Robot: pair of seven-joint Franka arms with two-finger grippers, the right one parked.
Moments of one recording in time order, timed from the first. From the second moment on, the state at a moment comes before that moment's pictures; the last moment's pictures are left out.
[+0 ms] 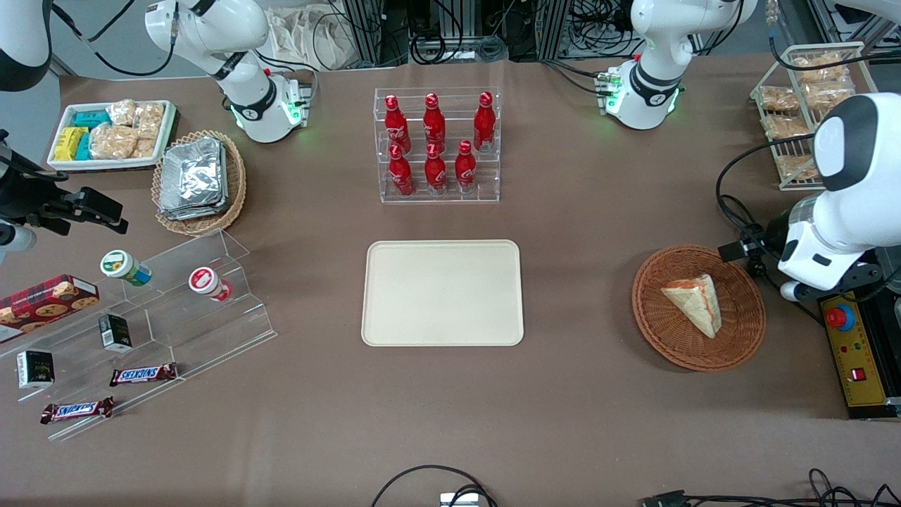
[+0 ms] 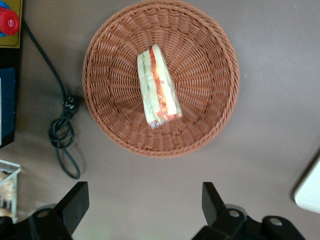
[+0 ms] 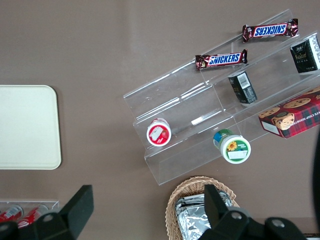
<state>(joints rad) 0.10 0.14 -0.11 -1.81 0.04 1.77 -0.34</state>
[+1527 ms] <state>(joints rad) 0.13 0.24 -0.12 -2.14 0.03 2.40 -0.78</state>
